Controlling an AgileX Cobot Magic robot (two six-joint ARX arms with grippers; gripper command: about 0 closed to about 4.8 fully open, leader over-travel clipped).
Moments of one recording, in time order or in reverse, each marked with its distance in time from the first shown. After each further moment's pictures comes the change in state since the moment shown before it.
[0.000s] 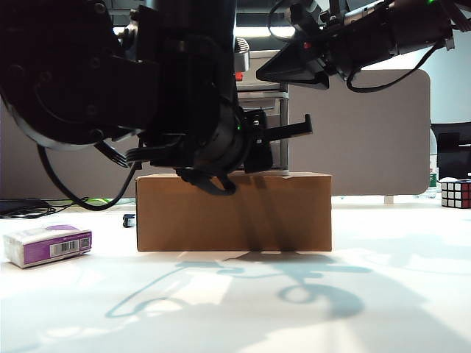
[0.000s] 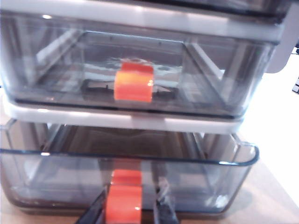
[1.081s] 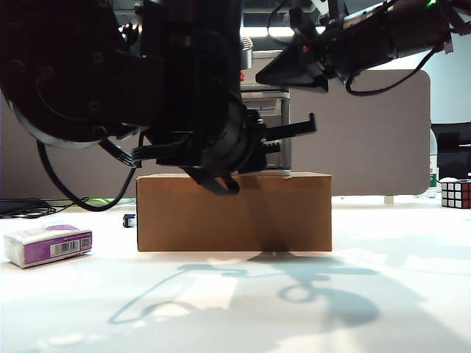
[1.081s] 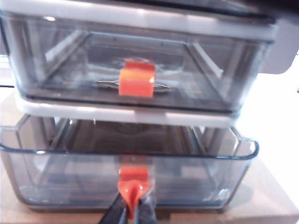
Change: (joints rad) left arm -0.038 0.000 0.003 -0.008 -0.056 0.003; right arm 0.000 0.016 0.000 0.003 -0.001 0.000
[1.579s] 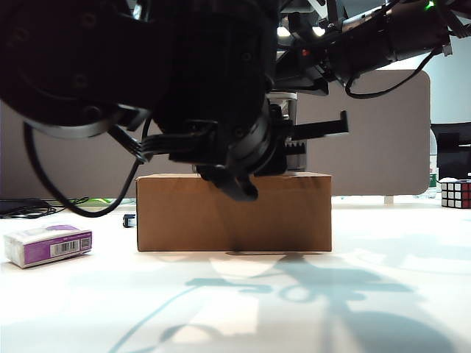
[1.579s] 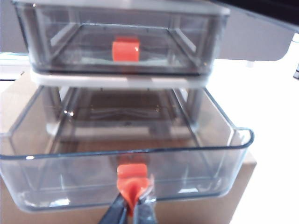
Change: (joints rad) left arm -0.136 -0.019 -0.017 -0.050 -0.156 0.000; right arm 0.000 0.002 0.000 0.000 0.013 0.000
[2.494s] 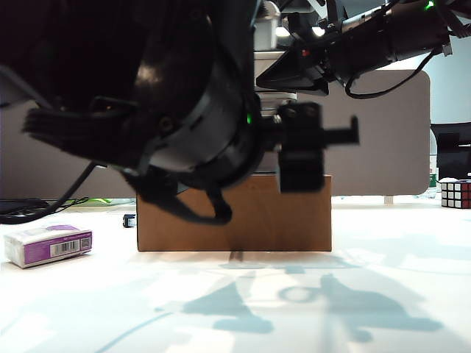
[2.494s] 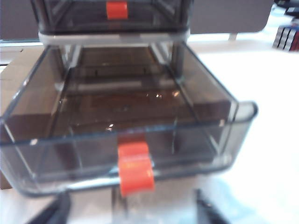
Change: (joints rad) left arm -0.132 -0.110 -0.126 -0.133 -0.051 -0.067; right arm 0.001 0.000 0.000 -0.001 0.003 0.000
